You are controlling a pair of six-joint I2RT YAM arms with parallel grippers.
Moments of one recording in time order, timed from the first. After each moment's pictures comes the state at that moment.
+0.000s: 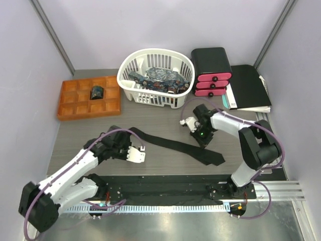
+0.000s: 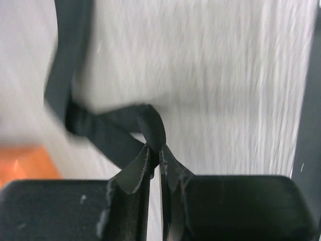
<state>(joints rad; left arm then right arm) -0.60 0.95 0.59 -0.72 0.19 1.19 0.45 1.65 0.94 -0.77 -0.16 -0.42</state>
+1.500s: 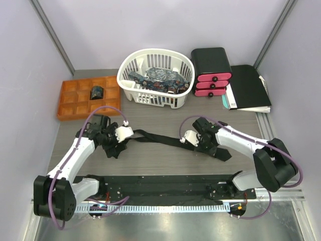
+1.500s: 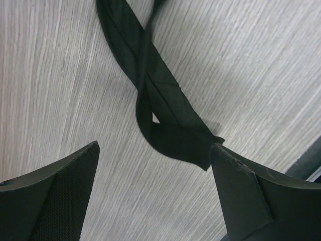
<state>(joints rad) -0.17 1.07 0.68 -0.75 0.29 0.96 0.58 1.39 0.71 -0.74 0.10 -0.63</state>
